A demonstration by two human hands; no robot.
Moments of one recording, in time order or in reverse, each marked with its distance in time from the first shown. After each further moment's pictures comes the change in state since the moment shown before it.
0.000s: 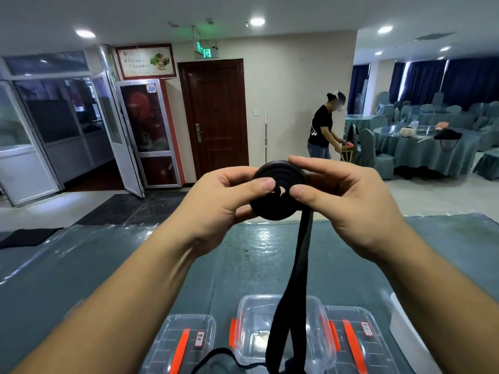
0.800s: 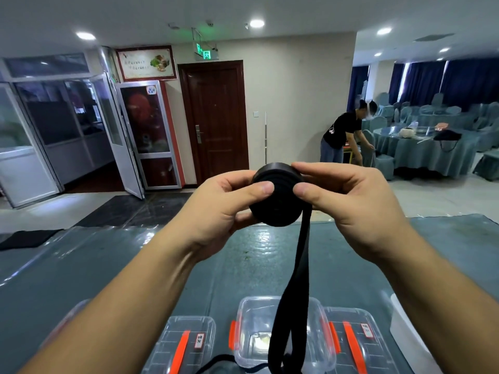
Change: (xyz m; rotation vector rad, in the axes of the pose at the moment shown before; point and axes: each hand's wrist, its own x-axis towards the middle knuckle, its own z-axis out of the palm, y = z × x) left_hand -0.001 -0.003 0.002 -0.051 -0.049 -0.024; right_hand 0.001 -0.001 -0.002 0.050 0.065 0.025
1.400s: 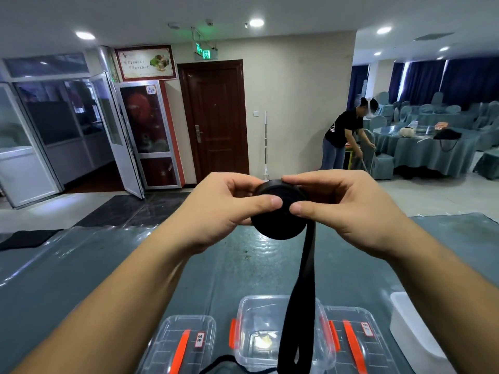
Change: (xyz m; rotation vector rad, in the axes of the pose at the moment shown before) left_hand -0.003 0.009 0.000 0.334 0.023 0.025; right_hand 0.000 0.001 -0.011 -0.166 -0.214 0.070
